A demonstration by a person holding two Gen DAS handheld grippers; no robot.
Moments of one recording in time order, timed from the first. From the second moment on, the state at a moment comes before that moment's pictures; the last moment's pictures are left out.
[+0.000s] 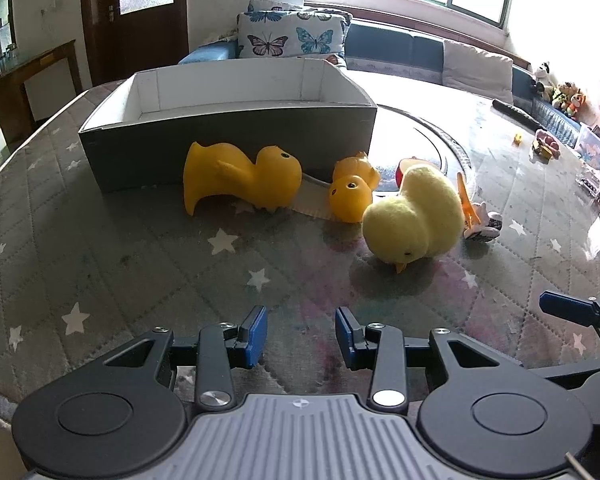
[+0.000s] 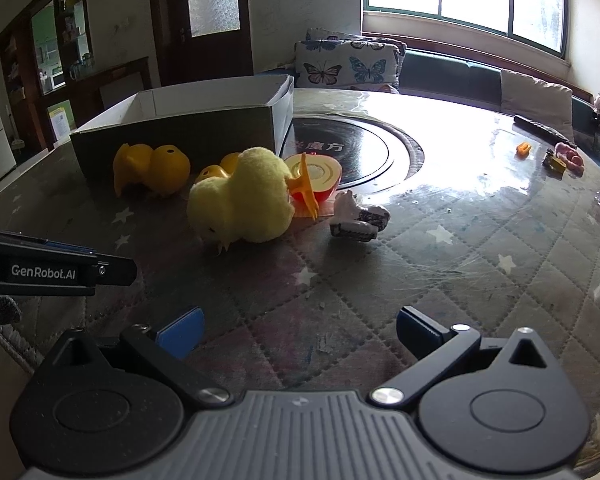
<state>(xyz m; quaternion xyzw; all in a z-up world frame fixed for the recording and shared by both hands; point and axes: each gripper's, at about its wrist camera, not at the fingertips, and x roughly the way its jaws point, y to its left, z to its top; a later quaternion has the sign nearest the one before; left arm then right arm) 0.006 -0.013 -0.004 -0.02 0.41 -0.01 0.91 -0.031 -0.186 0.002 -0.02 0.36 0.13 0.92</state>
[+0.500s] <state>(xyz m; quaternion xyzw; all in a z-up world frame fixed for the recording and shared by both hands) 0.014 -0.017 -0.007 -0.01 0.42 -0.02 0.91 -0.026 -0.182 -0.001 -0.03 0.37 0.13 0.92</state>
